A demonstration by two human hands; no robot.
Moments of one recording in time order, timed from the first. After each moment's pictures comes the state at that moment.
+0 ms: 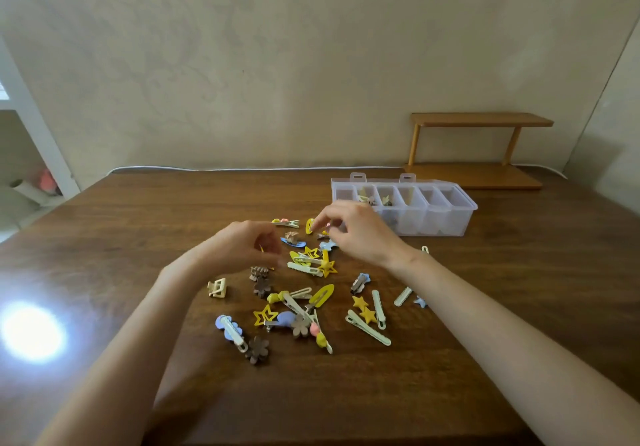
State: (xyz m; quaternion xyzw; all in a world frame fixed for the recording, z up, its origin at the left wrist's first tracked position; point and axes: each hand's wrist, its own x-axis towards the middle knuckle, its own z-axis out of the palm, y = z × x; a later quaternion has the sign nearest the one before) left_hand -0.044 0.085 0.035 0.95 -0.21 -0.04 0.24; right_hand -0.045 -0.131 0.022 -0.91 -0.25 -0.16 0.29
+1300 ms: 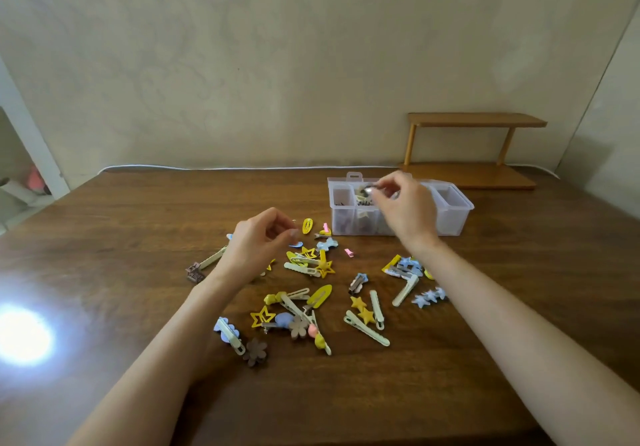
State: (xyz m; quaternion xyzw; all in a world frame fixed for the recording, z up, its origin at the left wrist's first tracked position) left_hand -0.046 0.054 0.010 0.86 -0.18 0.13 0.45; right_hand -0.027 -0.181 0.022 -0.87 0.02 -0.33 0.36
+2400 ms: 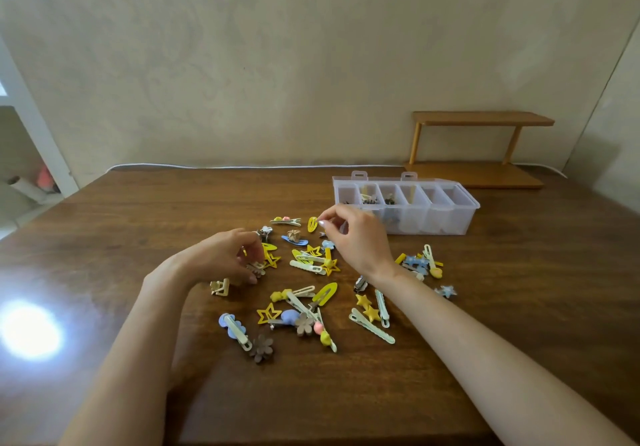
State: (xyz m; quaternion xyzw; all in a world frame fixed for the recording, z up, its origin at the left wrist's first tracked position) left_hand -0.030 0.117 0.014 0.96 -0.20 -0.09 0.20; right_hand -0.041 -0.118 -0.009 -0.89 -0.14 -0.27 0.34
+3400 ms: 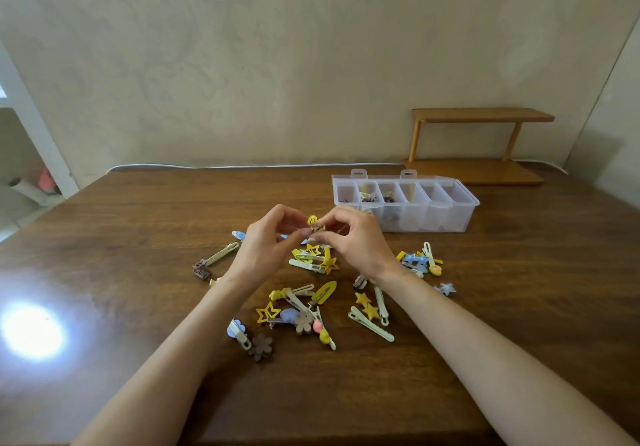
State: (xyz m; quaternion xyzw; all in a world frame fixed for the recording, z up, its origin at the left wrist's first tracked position) left_hand -0.050 0.048 0.002 0.83 -0.20 0.15 0.50; right_hand -0.051 -0.120 -0.003 -0.83 -0.19 -0.19 0.50
